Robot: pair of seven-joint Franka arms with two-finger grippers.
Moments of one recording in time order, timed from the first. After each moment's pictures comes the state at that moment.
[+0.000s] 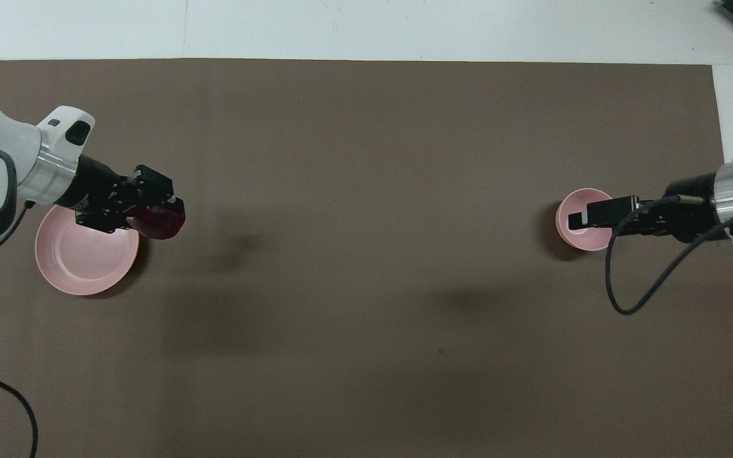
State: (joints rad) left arm -0.05 0.24 0.00 -1.75 -0.51 1.77 -0.21; right arm 0.11 -0.02 -0.17 -1.89 0.53 1.82 -0.15
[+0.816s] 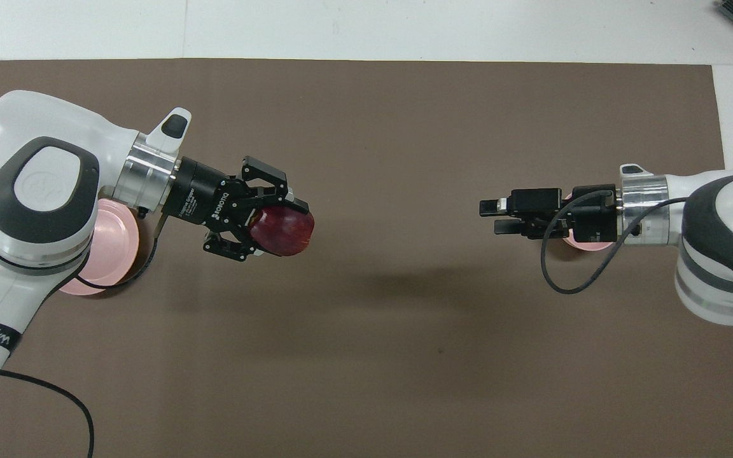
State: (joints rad) left arm -0.07 0.24 -0.17 -1.75 -1.05 1.65 -0.55; right arm 0.18 0.06 -0.16 -2.06 1.20 1.87 -0.34
